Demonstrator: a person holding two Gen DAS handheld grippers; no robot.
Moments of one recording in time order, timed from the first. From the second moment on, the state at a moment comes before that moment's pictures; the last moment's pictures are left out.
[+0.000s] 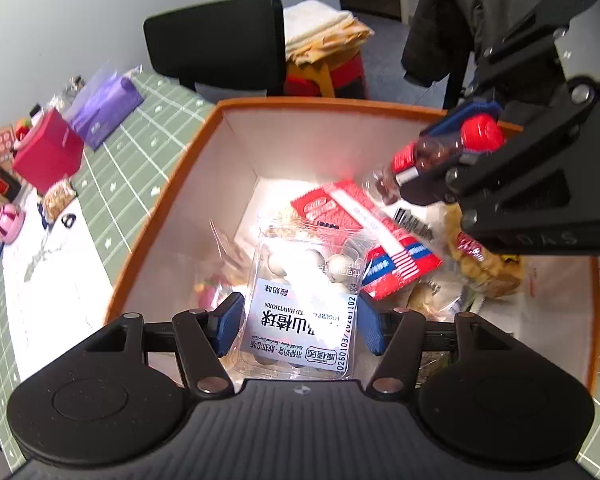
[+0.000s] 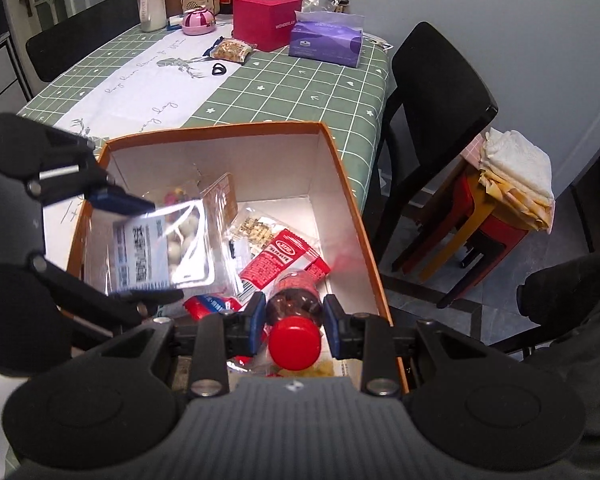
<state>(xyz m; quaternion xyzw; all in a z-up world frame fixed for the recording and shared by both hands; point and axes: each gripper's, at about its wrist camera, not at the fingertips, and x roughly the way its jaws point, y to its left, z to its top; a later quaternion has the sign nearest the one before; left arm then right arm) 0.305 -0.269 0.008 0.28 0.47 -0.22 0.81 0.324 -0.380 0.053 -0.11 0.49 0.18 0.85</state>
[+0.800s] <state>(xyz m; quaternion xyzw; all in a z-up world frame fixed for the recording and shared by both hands) 0.296 -0.274 -0.032 0.28 0.50 -0.20 0.79 0.324 -0.370 0.003 -0.09 0.52 0.16 0.84</state>
